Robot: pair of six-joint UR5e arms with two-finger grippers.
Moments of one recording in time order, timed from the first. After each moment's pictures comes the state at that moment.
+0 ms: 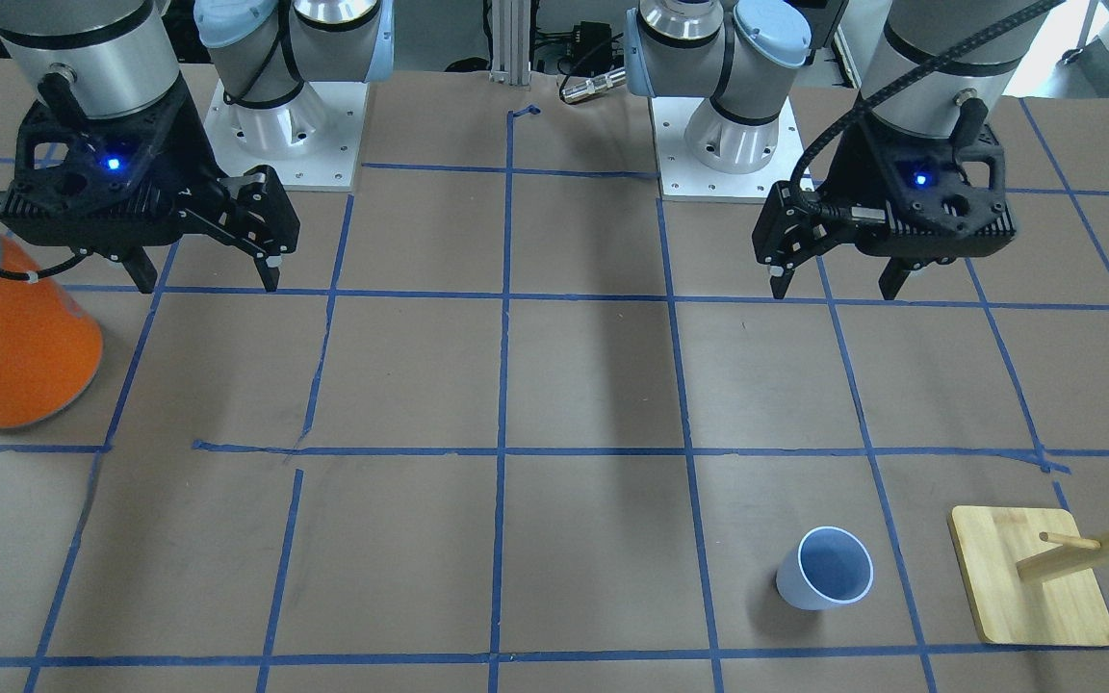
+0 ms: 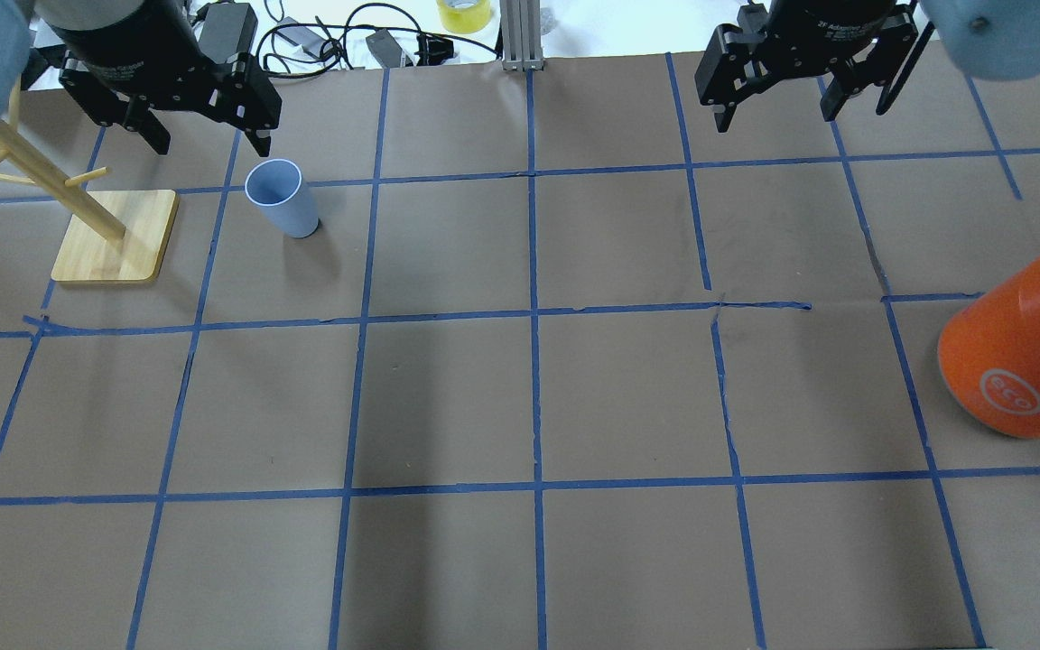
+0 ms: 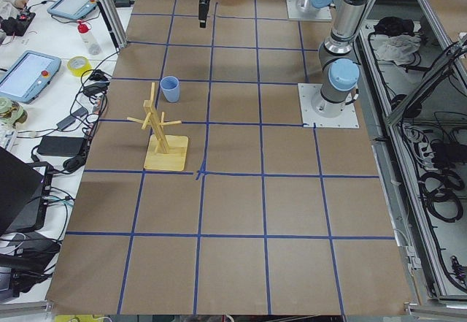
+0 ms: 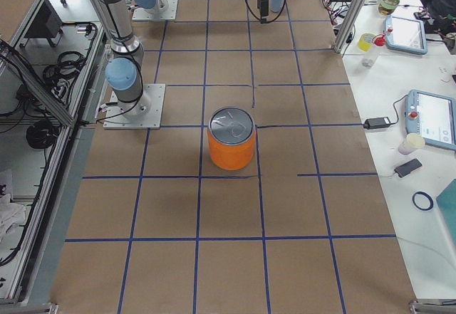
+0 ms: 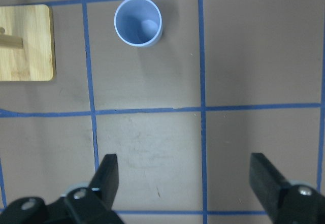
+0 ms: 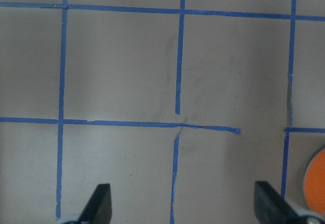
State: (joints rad) left arm -1.55 -1.64 -1.45 -1.51 1.63 0.05; right arm 1.62 -1.48 1.42 -1.63 -1.59 -0.01
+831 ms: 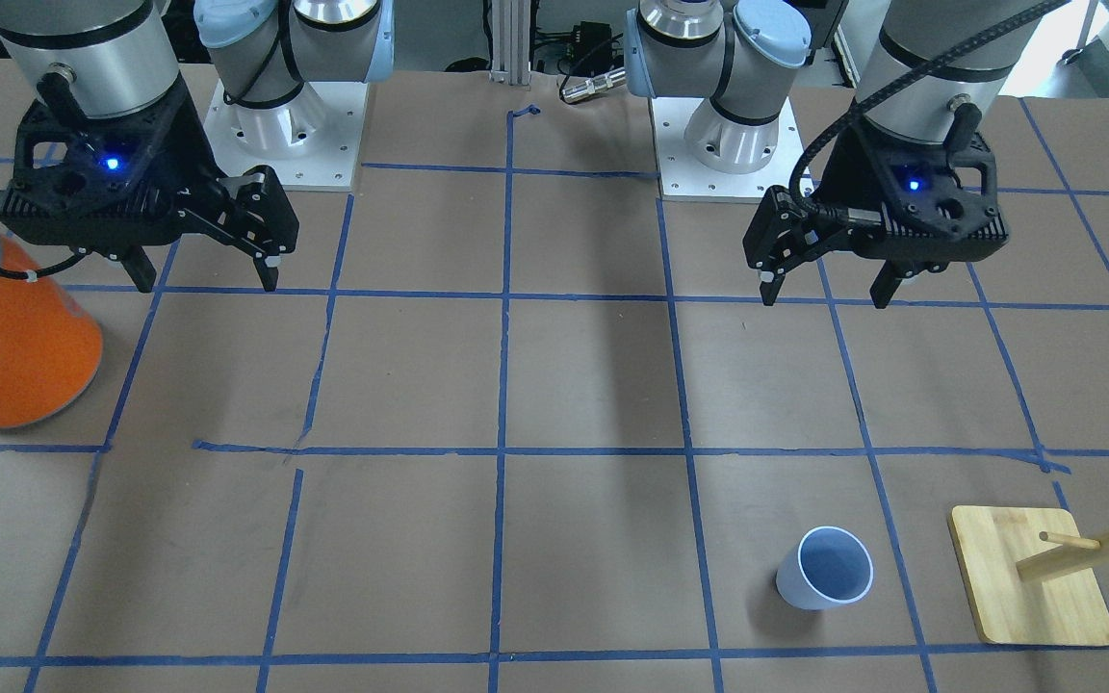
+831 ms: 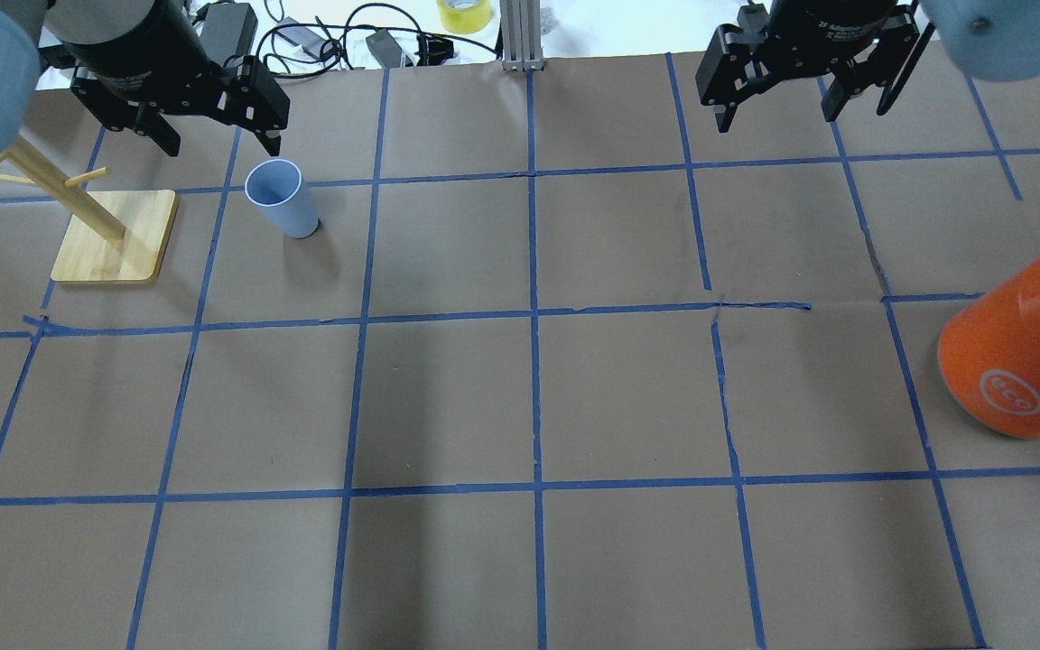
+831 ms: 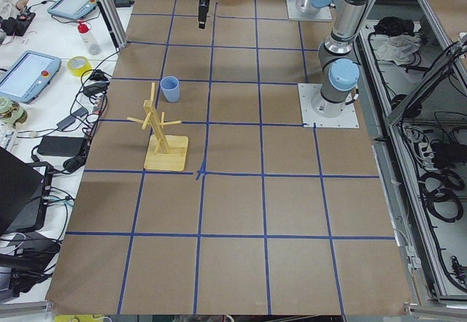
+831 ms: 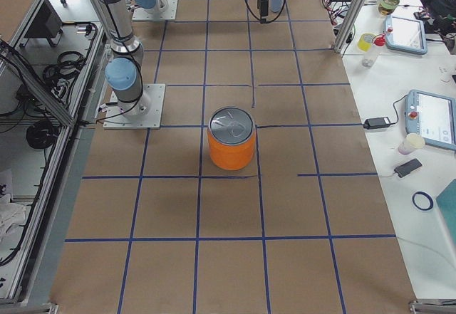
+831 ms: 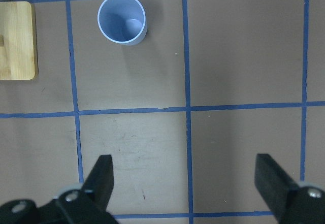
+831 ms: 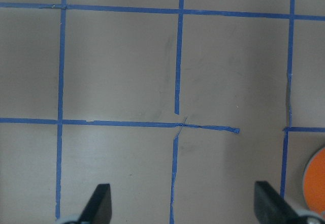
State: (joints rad) left arm -1.55 -1.63 -1.49 -1.45 1.60 0.05; right arm 1.62 -1.48 1.42 -1.63 -1.60 0.00
